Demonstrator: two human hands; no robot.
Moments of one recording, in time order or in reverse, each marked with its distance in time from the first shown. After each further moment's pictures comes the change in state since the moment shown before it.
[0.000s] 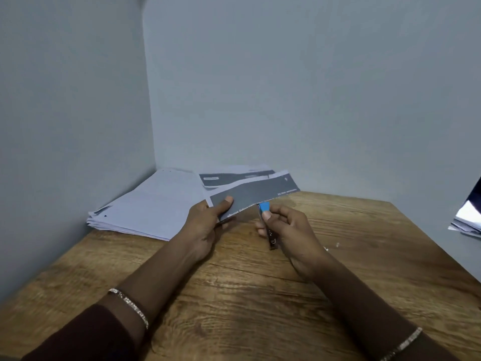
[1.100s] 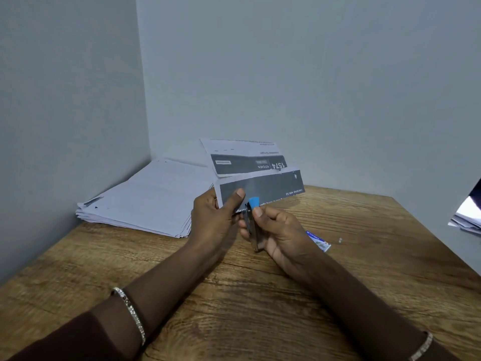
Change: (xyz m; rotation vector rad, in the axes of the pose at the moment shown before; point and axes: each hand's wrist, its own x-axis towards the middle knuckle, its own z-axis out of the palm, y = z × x) left_hand -0.028 -0.013 0.018 0.172 -0.021 0.379; right_hand -0.006 0.005 0.015 0.403 -0.293 0.113
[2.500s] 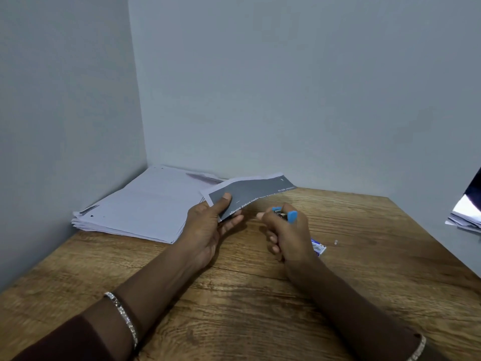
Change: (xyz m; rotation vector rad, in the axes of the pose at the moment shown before) left_hand 0.014 0.004 -0.003 -0.254 0.049 -0.337; right_hand -0.005 -0.005 -0.002 -0.387 0.456 -0.189
